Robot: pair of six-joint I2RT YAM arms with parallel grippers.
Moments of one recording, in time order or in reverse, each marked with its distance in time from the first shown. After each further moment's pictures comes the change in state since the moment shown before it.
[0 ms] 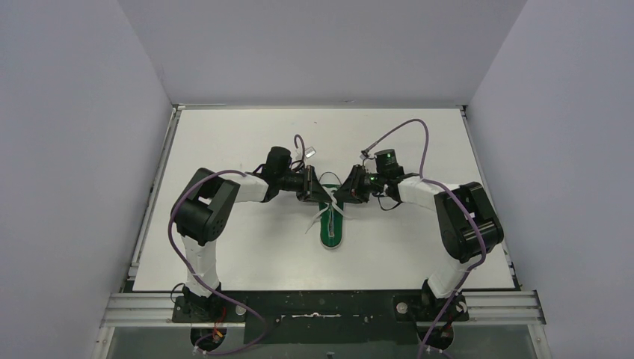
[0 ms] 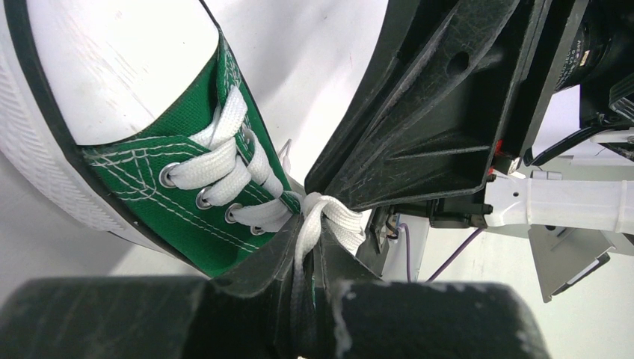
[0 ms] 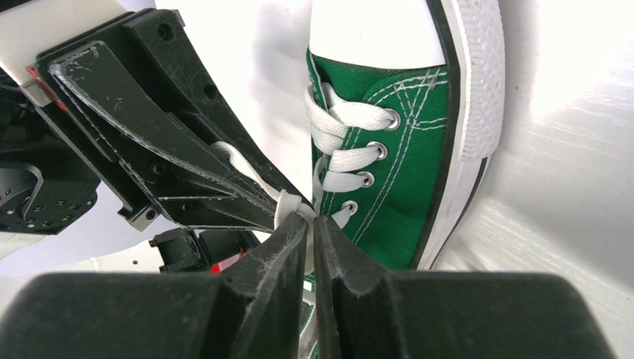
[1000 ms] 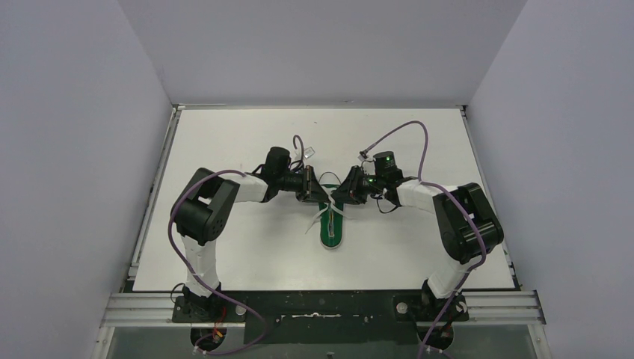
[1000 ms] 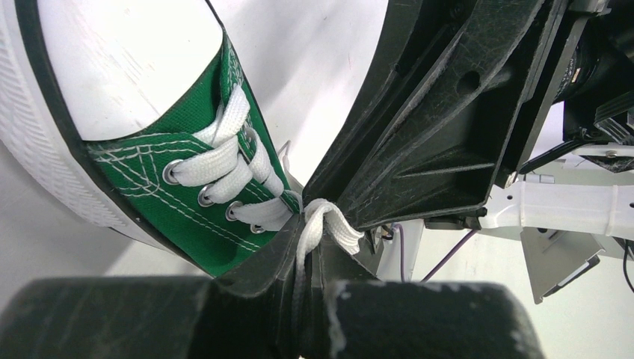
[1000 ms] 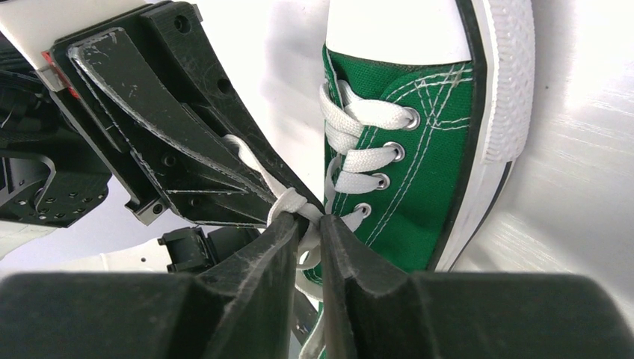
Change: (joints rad) left arm 0.004 0.000 -0.003 0.004 0.003 -0.024; right arm 0.017 -0.005 -0.043 0.099 -0.007 0.048
